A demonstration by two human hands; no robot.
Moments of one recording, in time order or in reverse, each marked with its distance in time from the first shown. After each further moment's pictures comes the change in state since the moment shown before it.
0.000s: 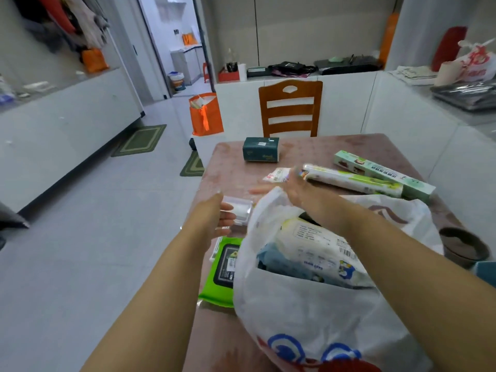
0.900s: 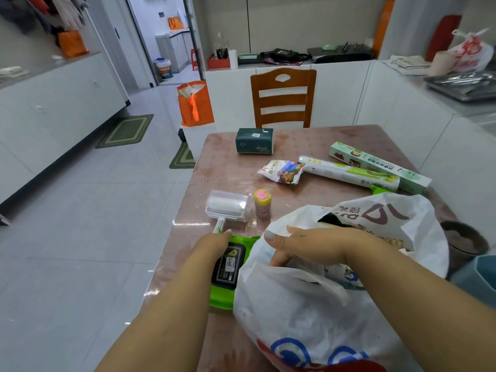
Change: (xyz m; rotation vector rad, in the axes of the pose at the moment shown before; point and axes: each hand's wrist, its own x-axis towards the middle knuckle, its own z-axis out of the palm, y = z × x) left_hand 0.063 -0.085 0.010 0.563 0.017 -0.228; right_hand -0.018 -0.003 0.030 -0.274 -0.350 0.434
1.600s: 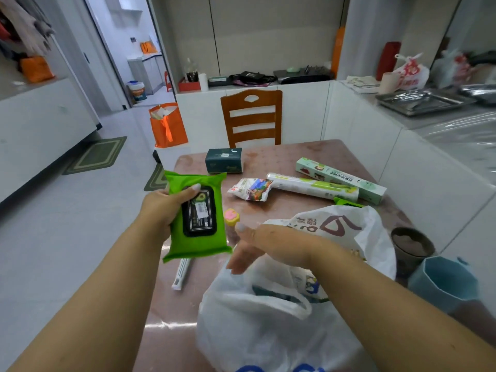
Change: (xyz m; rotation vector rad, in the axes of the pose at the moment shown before) left_hand -0.060 0.098 -0.070 -0.731 -0.033 0.409; right_hand -0.009 0.013 -0.014 0.365 0.202 -0.315
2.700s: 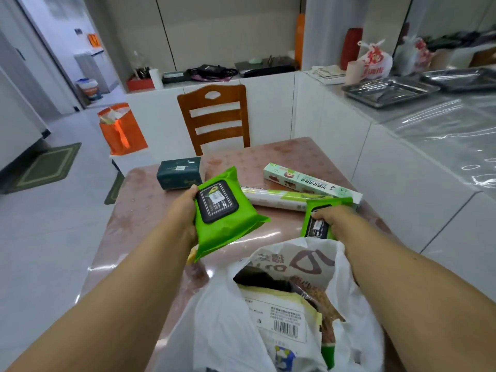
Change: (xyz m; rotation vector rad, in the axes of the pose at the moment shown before) left_hand 0.085 -0.010 0.166 -0.249 -0.105 -0.318; right_hand 0.057 0.220 -0.212 0.657 1.014 0.656
